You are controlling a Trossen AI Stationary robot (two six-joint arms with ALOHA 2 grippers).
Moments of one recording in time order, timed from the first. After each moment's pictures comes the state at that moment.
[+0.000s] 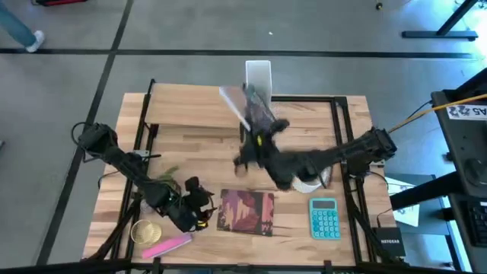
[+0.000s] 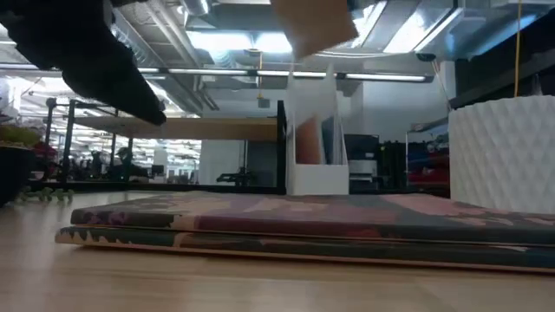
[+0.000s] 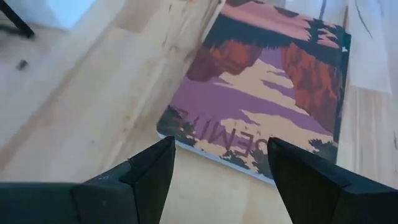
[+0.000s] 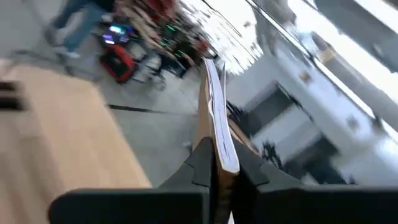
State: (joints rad) left arm -0.70 1.56 0.85 -0.22 -0.74 -0.73; right arm 0.41 1.75 1.70 0.04 1.35 -0.81
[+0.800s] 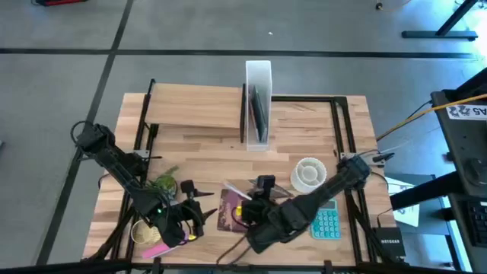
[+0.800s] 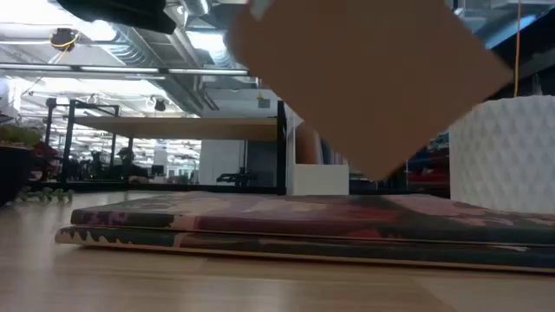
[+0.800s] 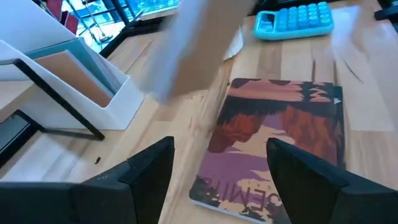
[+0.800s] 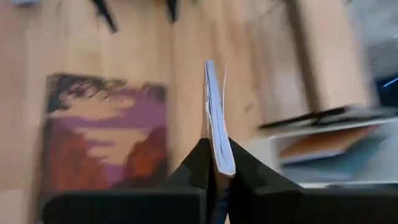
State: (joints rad) left arm -0.81 1.56 0.94 -0.23 -1.07 -0.50; right arm 0.57 2.23 2.36 -1.49 0.65 0.53
